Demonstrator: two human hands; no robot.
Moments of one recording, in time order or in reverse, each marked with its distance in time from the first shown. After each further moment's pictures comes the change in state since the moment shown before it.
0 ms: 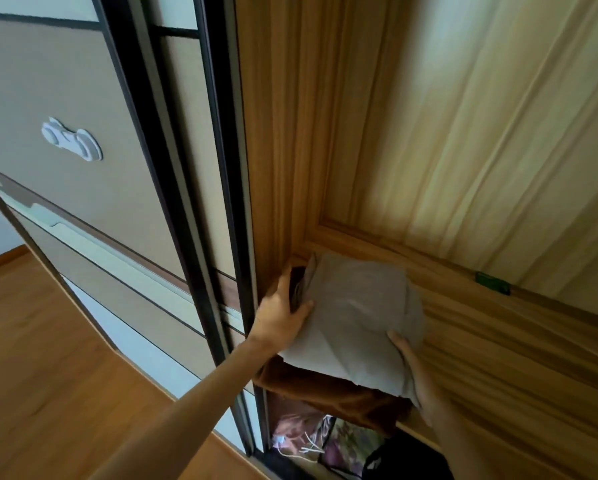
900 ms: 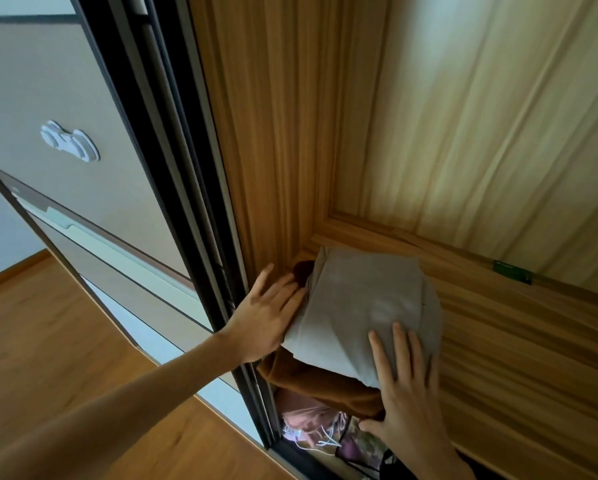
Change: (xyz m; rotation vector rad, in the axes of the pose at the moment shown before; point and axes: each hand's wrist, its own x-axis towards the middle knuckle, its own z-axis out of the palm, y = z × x) left_hand -0.009 -0.028 -0.043 1.052 -0.134 0.672; right_hand -0.024 0.045 0.024 -1.466 -0.005 -0.487
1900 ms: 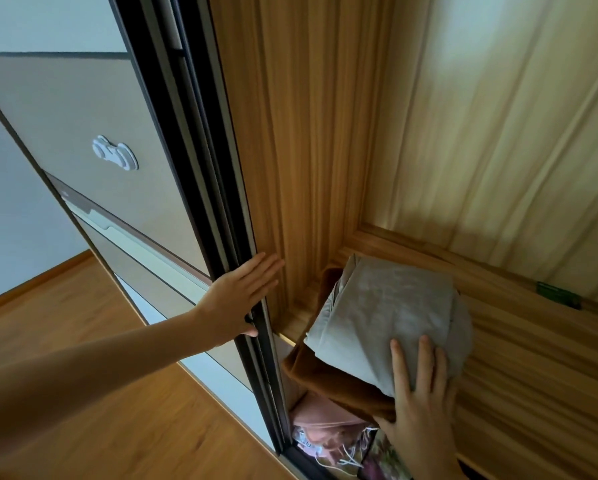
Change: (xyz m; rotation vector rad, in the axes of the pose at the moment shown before) left_hand -0.034 -0.079 -0.044 0.736 -0.424 -0.057; right_hand 0.021 -0.029 0.013 0.052 0.104 0.059
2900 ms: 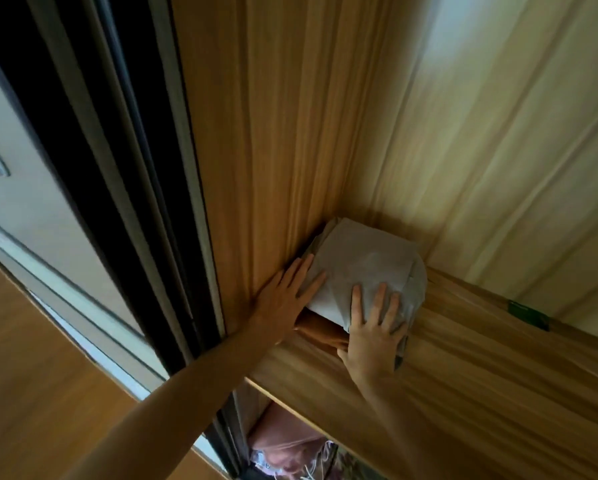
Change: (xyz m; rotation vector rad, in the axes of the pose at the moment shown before) left_hand 0.182 0.068 0.013 -0.798 0.170 -0.021; right_hand 0.188 -0.026 0.024 -0.191 0.115 0.202
